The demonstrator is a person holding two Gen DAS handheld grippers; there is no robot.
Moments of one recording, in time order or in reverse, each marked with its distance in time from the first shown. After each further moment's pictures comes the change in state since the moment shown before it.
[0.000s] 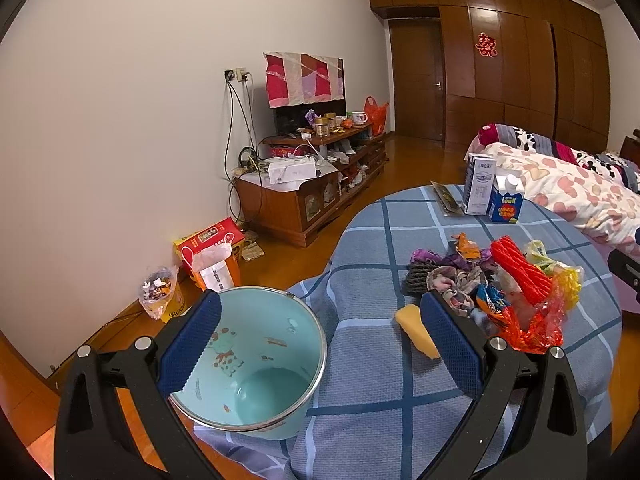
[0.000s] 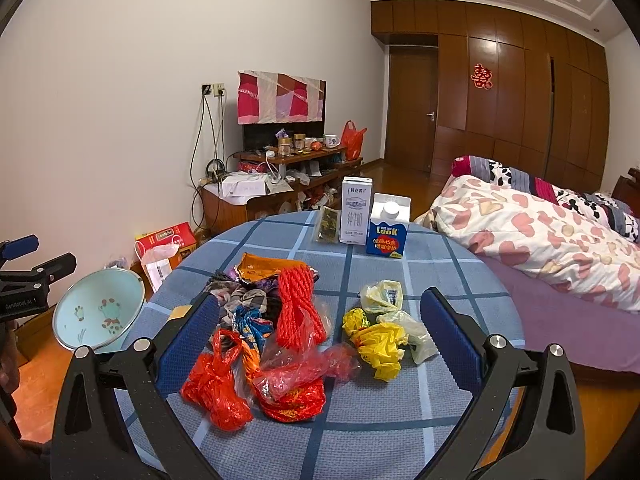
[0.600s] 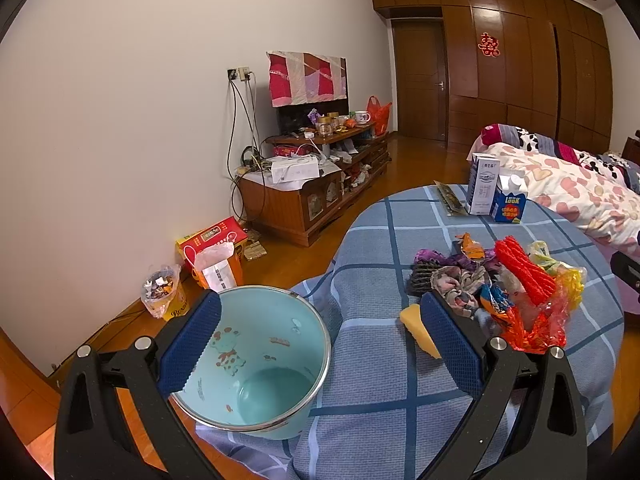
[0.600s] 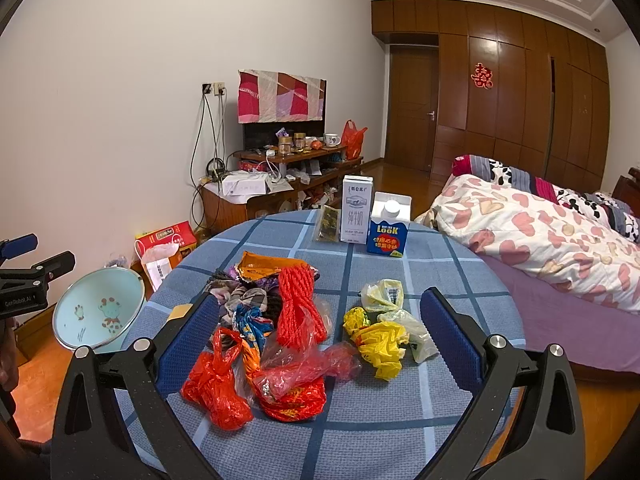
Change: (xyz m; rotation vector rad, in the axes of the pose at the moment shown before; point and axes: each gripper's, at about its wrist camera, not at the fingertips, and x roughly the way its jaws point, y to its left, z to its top) left arm 0.001 0.003 -0.001 -0.002 0.001 0.009; right arm 0.000 0.000 0.000 -0.001 0.002 0.001
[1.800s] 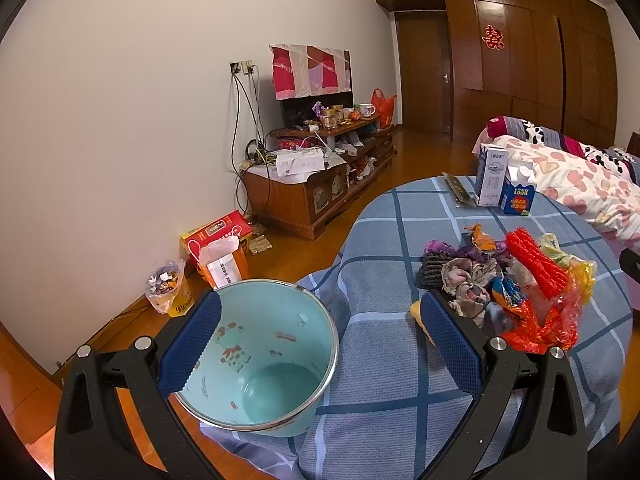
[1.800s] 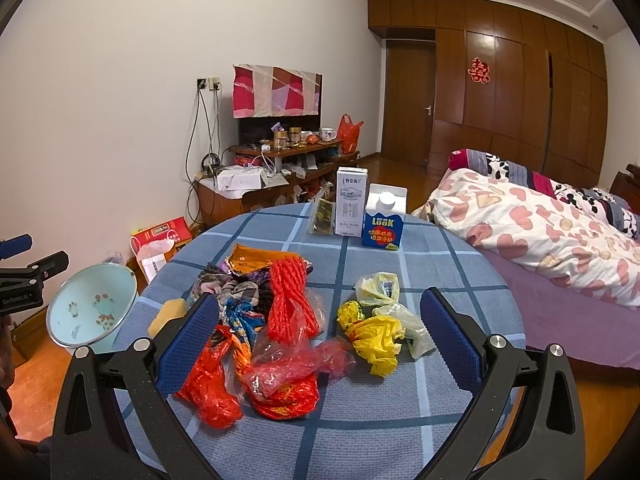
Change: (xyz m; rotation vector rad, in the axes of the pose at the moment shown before) left arm 0.014 0.001 -0.004 0.005 0.031 0.018; right arm 0.010 -0.006 -0.014 0.002 0.015 -0.013
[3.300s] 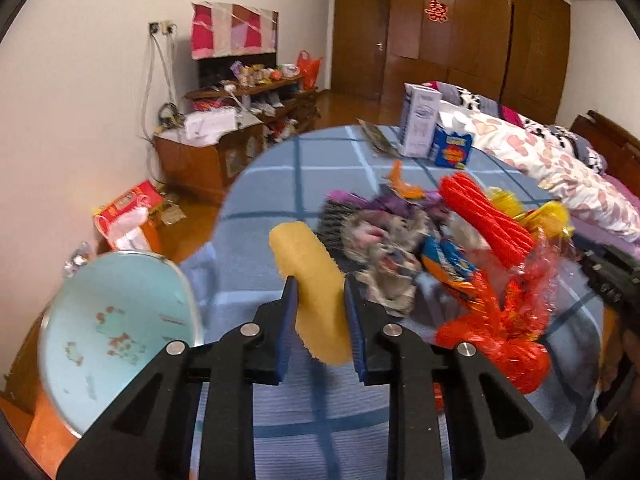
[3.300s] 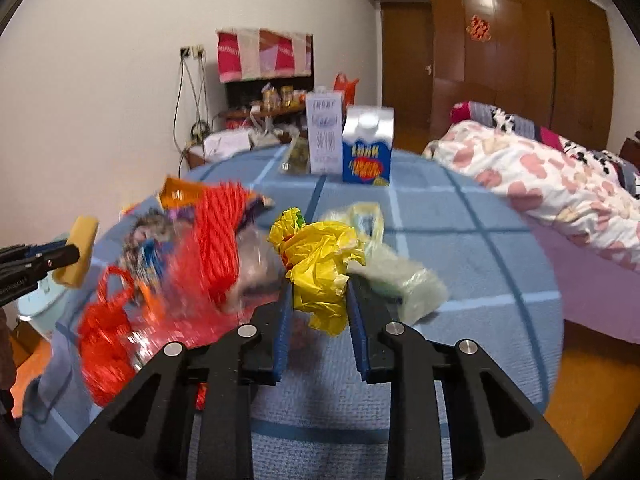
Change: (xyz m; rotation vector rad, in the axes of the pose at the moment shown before) left arm 0.076 -0.065 -0.023 0.037 0.132 -0.279; right arm 0.074 -0.054 -0.044 0.062 0.119 0.027
